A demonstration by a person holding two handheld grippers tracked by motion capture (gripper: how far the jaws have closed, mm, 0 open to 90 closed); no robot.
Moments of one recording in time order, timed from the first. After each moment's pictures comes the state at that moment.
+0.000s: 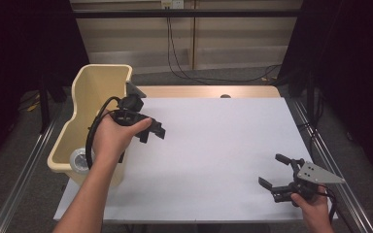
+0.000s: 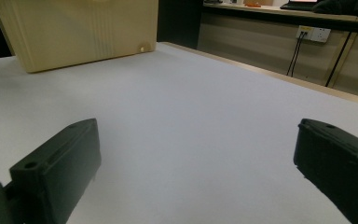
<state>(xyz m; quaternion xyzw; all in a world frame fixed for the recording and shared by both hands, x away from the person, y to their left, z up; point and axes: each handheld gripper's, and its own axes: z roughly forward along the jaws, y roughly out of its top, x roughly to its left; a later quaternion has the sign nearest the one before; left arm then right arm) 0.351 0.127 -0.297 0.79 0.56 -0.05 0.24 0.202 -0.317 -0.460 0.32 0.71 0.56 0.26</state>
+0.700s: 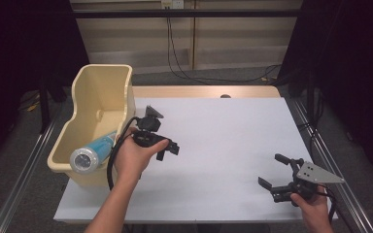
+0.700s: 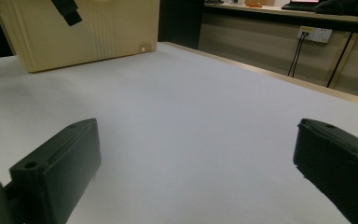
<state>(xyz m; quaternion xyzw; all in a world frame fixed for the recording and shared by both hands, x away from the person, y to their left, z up) 0.335 0.095 -0.362 0.81 0.53 -0.03 0.25 0.202 -0.316 -0.460 0.32 0.72 0.56 0.26</state>
